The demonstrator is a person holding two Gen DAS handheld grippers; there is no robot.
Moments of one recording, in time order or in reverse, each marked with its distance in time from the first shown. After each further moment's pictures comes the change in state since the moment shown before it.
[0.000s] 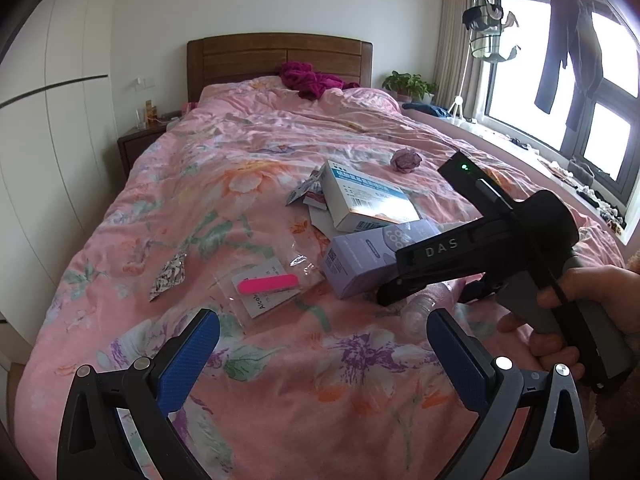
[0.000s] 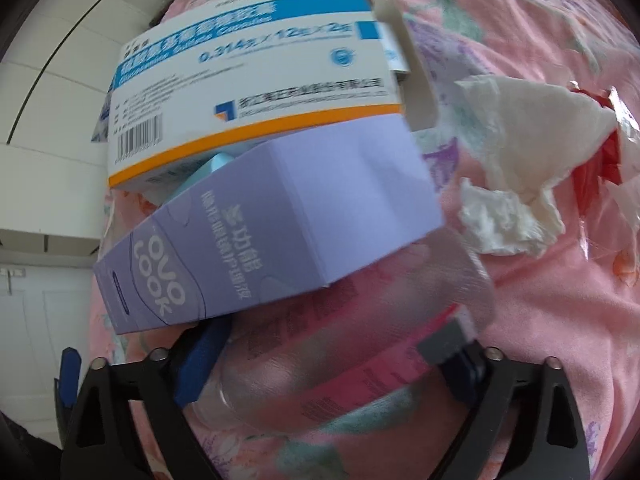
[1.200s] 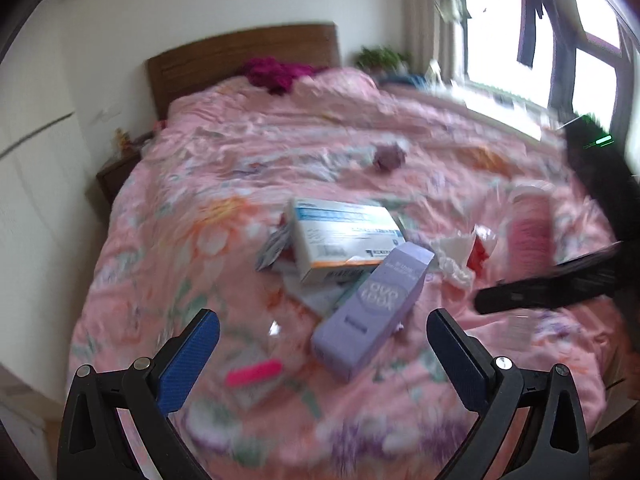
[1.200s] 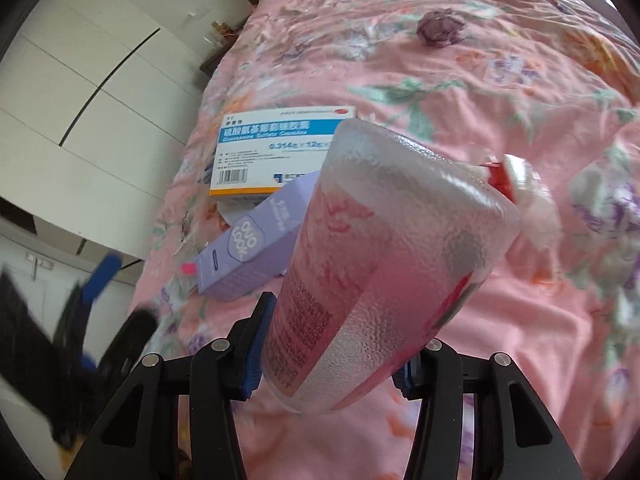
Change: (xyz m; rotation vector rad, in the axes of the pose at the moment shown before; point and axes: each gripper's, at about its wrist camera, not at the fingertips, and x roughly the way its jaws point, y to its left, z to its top) left arm 0.050 -0.038 0.078 0.223 0.110 0.006; right arm -0.111 -0.031 -0.036 -0.095 -0.236 0.086
